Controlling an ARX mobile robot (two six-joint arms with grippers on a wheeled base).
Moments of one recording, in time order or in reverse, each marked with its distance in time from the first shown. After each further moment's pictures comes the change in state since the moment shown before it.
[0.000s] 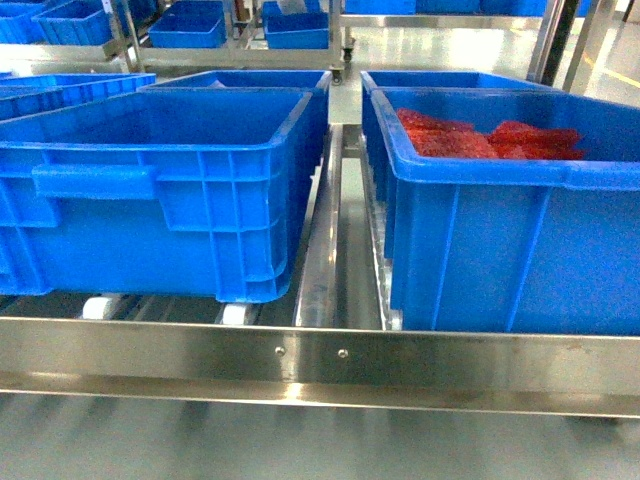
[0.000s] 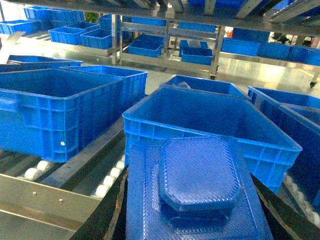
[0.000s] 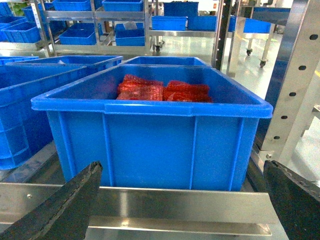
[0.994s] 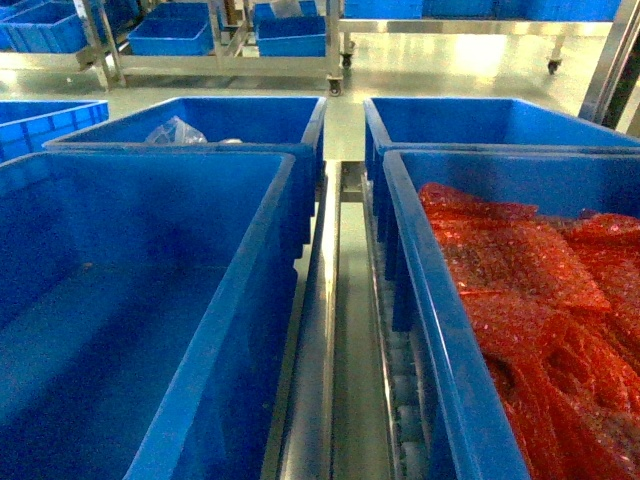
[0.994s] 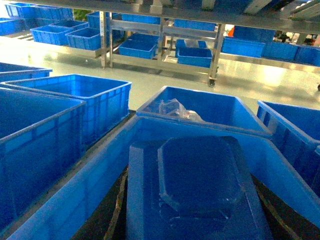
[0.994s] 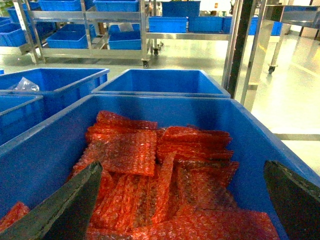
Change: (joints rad) left arm 0.000 0.003 0.000 -0.002 0.001 0.000; right arm 0.000 0.000 0.000 0.001 0.000 0.000
